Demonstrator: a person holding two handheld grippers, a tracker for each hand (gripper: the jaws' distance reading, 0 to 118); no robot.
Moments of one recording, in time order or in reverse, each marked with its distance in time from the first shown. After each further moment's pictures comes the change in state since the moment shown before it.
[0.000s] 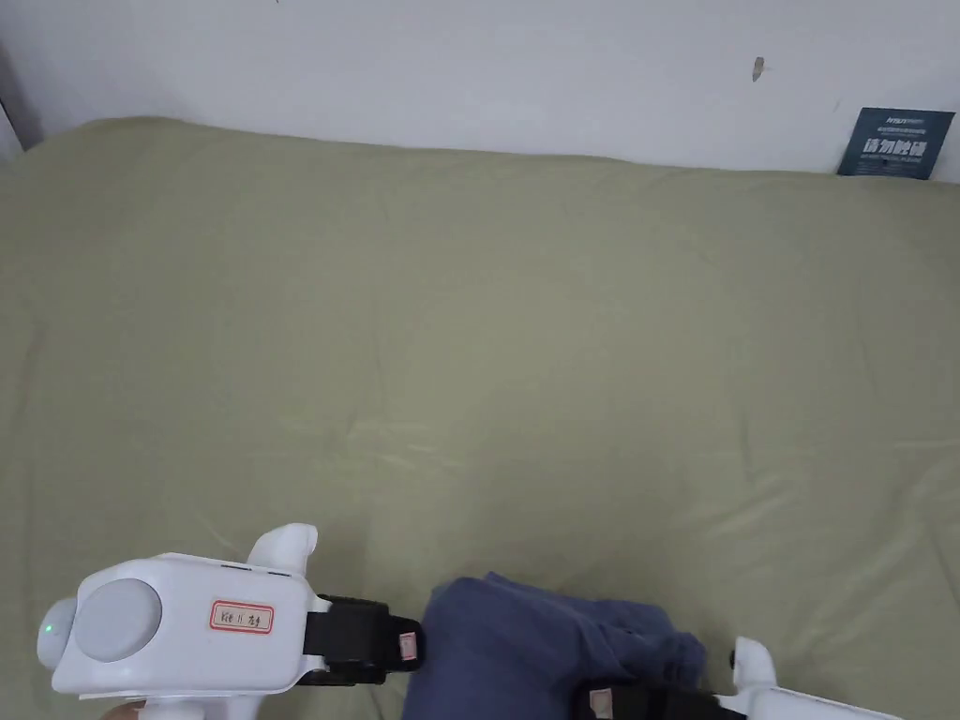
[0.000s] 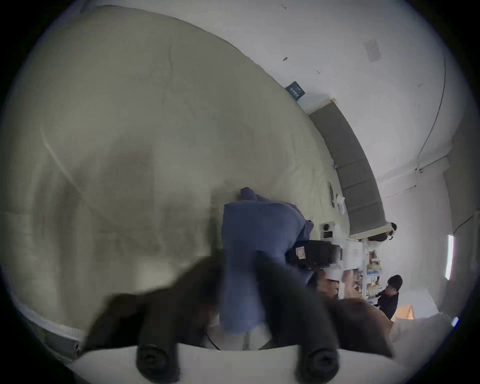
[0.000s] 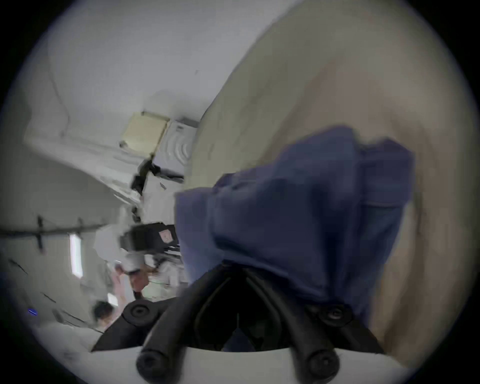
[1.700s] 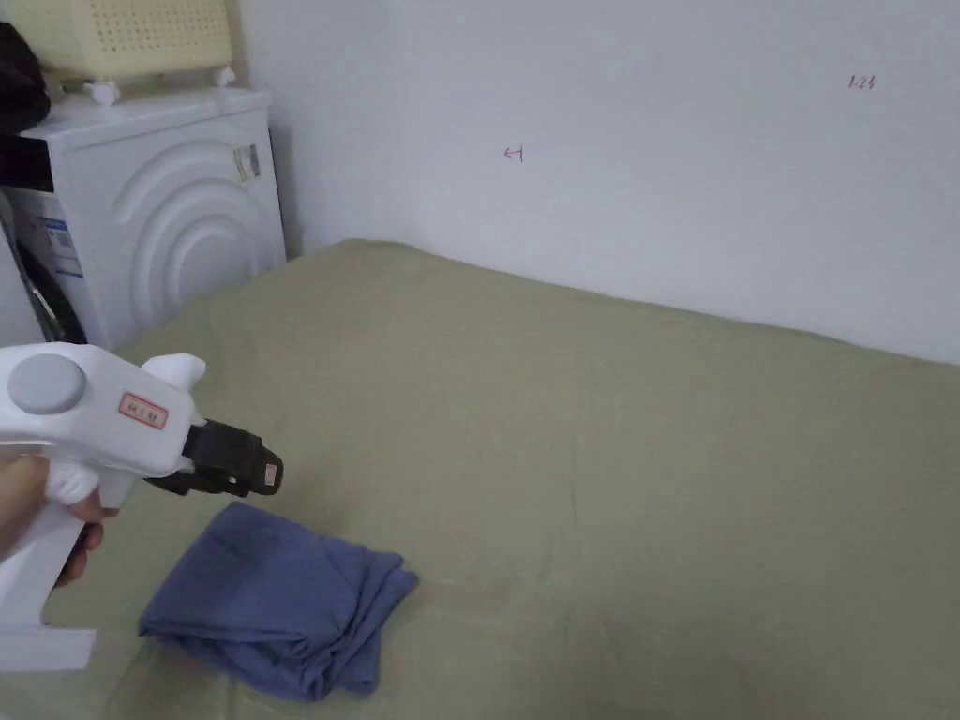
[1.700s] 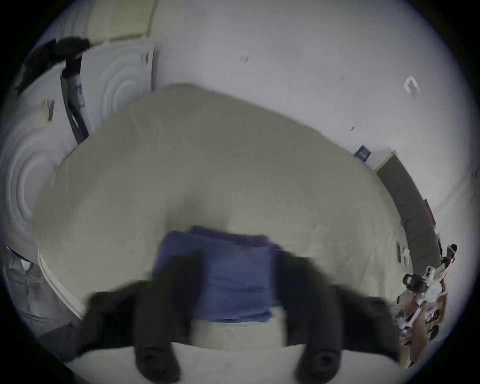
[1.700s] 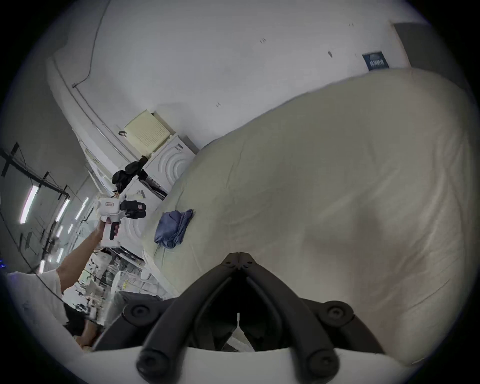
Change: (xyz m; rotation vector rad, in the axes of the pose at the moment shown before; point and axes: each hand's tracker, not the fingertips) left arm -0.093 0.130 0.251 0.372 0.487 -0.048; right arm -0.180 -0.004 0.045 0.288 -0.427 0.691
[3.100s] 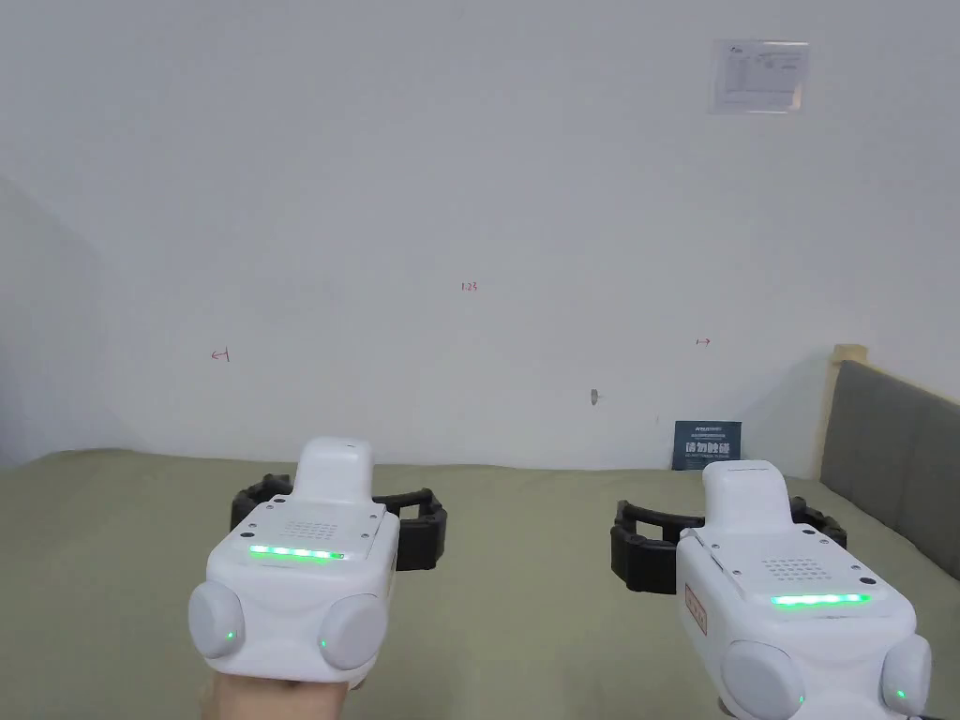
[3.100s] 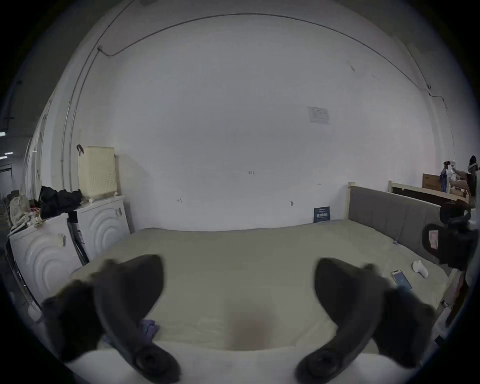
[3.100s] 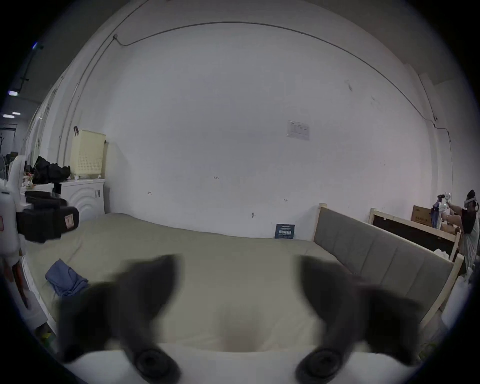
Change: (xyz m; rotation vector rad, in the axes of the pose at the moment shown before) left arm 0.423 -0.132 0.067 0.728 0.100 -0.358; right arm -0.085 0.096 0.128 0.640 -0.645 0.423
